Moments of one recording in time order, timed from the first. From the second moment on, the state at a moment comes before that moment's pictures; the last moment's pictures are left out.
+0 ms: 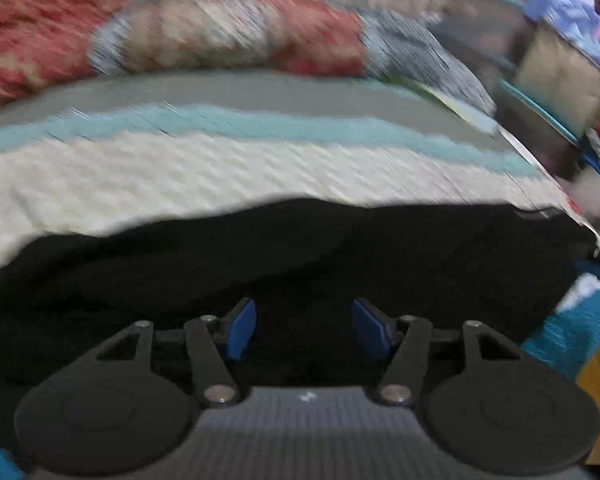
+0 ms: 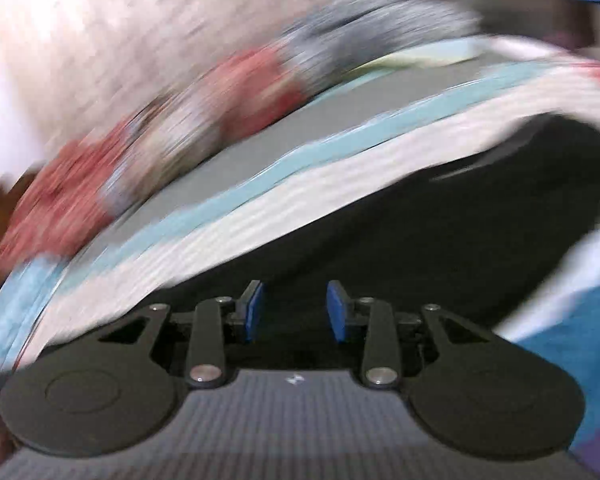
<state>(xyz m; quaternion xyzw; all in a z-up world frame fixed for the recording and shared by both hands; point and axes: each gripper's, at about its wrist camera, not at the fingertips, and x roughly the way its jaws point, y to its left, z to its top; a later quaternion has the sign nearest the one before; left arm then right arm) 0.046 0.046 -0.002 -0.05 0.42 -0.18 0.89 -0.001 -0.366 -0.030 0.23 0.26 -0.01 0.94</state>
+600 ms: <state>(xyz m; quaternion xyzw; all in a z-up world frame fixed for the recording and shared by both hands) 0.073 -0.042 -0.048 0.01 0.51 -0.14 0.85 0.034 -0.535 -0.086 0.30 0.23 -0.15 0.91</state>
